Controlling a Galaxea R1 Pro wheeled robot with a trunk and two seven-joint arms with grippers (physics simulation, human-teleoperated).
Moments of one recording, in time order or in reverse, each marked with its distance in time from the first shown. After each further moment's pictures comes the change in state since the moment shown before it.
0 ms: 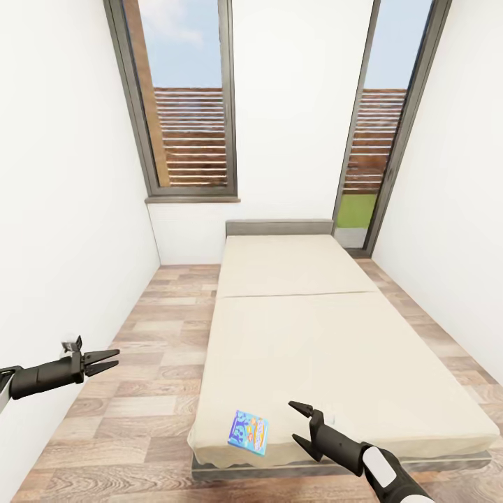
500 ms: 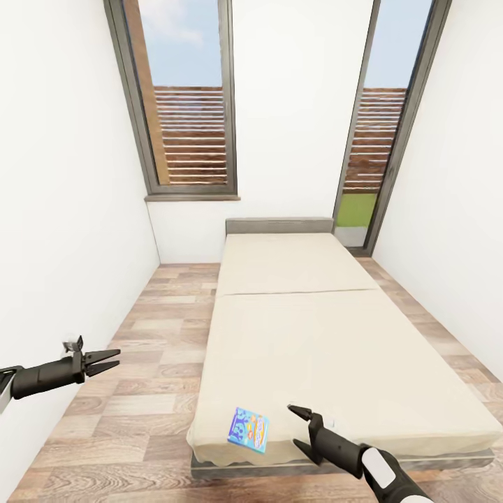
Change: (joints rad) left arm 0.000 -0.004 0.000 0.000 -0.001 0.005 0.000; right arm 0.000 0.001 0.003 0.009 0.000 -0.010 -0.047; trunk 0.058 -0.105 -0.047
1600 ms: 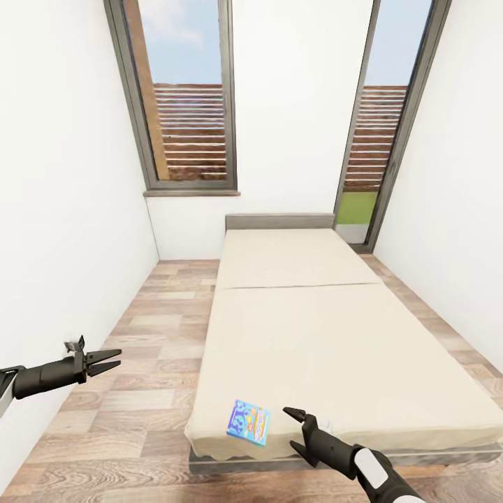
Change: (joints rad) left arm 0.000 -0.006 0.000 0.000 0.001 0.000 0.000; right arm 0.000 0.030 0.001 0.003 -0.001 -0.058 -0.056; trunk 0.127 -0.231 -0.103
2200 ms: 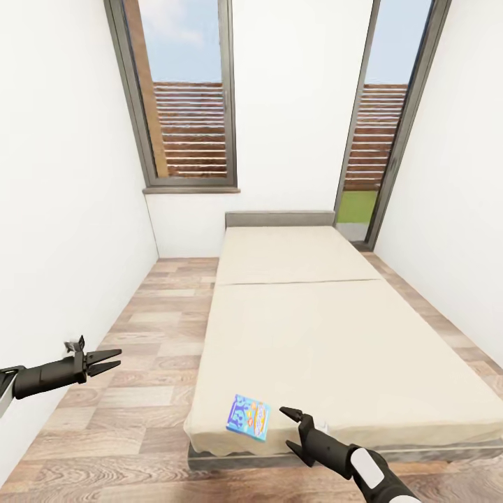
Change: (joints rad) left arm 0.000 0.000 0.000 0.000 0.000 0.000 0.000; right arm 0.000 0.016 0.000 -0.001 0.000 0.000 0.000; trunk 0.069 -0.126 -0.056
